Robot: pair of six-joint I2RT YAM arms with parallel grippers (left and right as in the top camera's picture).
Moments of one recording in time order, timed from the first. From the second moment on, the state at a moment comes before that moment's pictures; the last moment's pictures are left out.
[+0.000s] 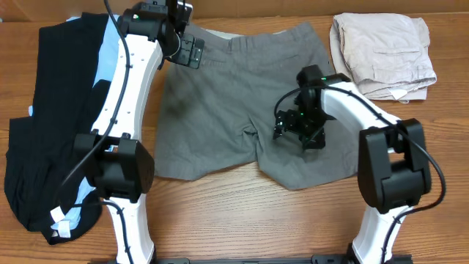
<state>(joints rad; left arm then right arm) -0.17 2.17 2.19 -1.11 -0.04 0.10 0.22 2.05 1.38 -1.00 -0.30 0.43</state>
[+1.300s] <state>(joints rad) -0.15 2.53 2.21 -1.05 0.07 0.00 0.00 1.69 1.43 -1.19 -0.21 0.28</state>
